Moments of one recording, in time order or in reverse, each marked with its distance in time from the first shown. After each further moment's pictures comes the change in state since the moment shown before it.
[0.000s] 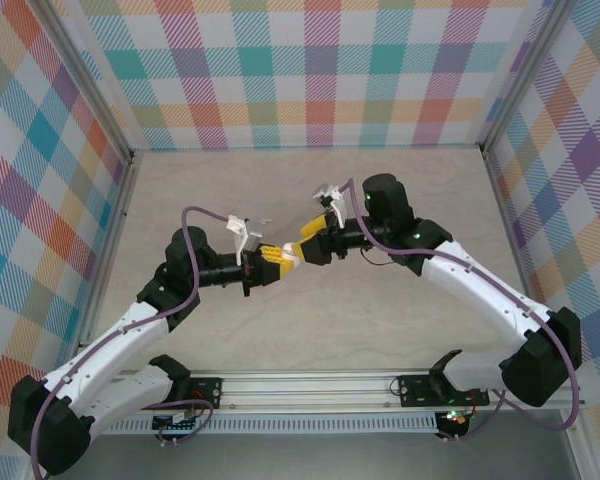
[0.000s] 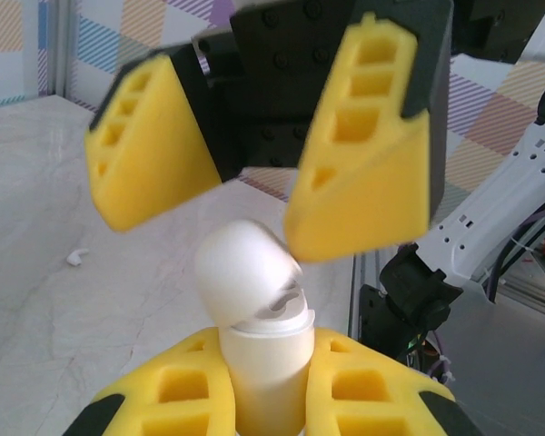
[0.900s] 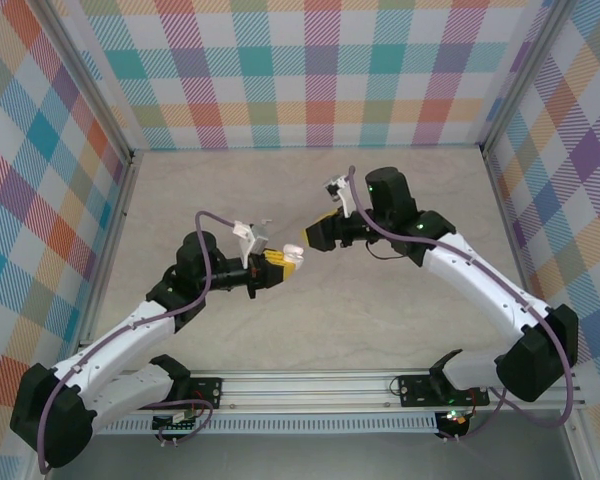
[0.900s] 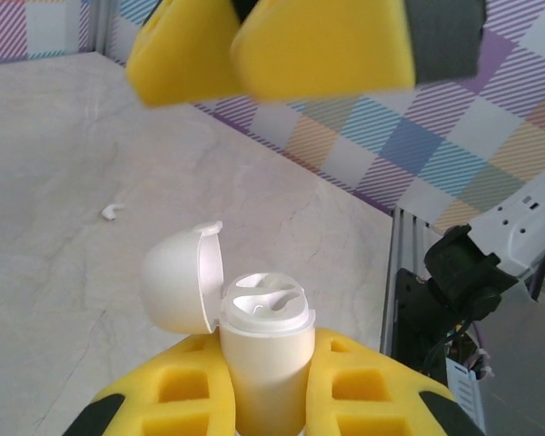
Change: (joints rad) left arm -0.011 0.048 -0.067 0.026 -0.101 0.011; right arm -0.057 0.027 0.067 -0.145 0.159 0.069
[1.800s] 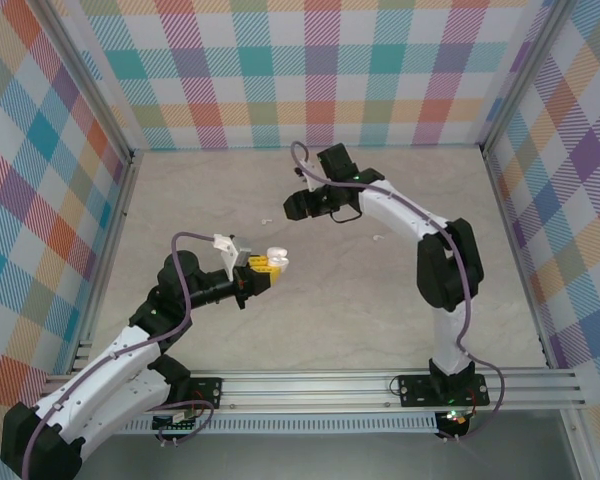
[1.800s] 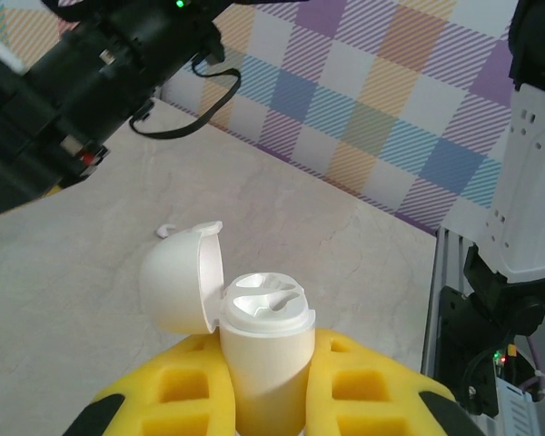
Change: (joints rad) left arm 0.000 -0.224 -0.098 -0.040 -0.127 0.031; right arm -0.032 0.682 0.481 -0.122 0.122 -0.071
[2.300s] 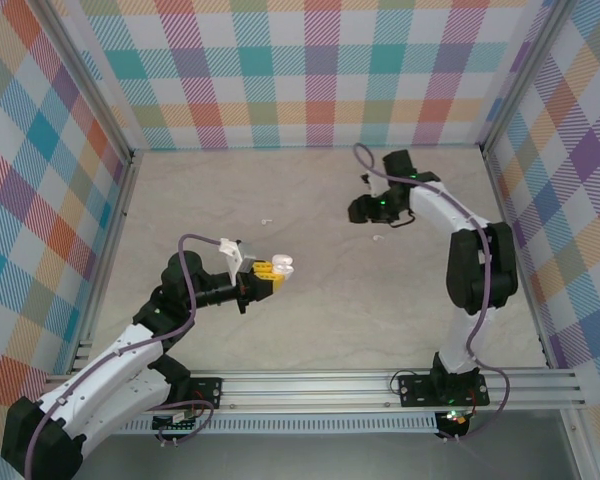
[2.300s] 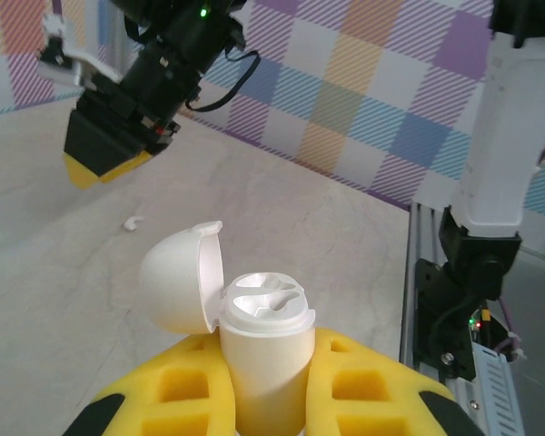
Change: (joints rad) left arm 0.000 0.031 -0.019 0.037 0.109 0.053; right arm -0.323 -0.137 -0.262 -0.124 0.079 -0.082
